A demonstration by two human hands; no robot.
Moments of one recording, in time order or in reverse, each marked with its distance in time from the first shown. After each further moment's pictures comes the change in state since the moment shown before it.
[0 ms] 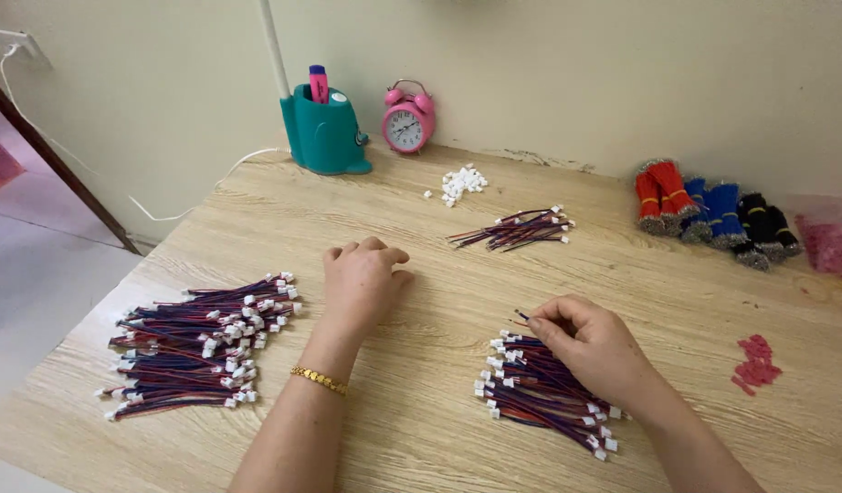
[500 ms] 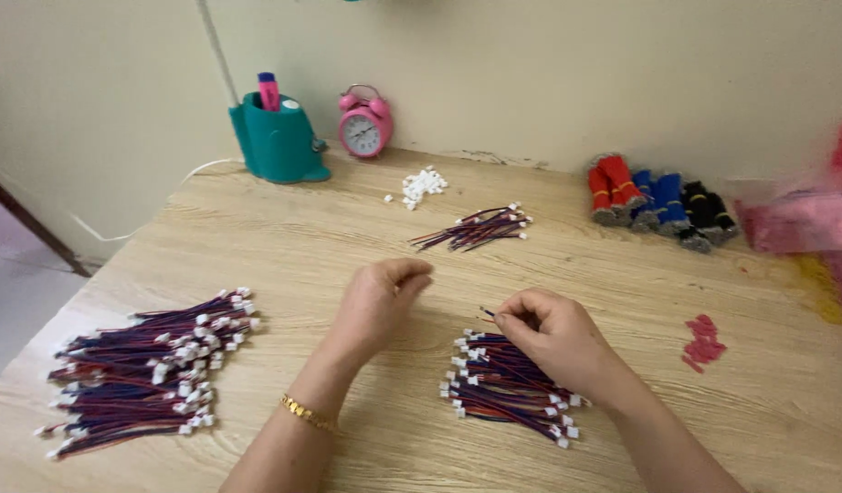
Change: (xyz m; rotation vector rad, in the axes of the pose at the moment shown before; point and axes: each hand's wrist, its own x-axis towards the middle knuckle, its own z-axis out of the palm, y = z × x) left_hand -0.011 0.056 -0.015 -0.789 -0.152 0.122; right_hand -0.005 -0.002 -0.007 0.052 0.044 -0.147
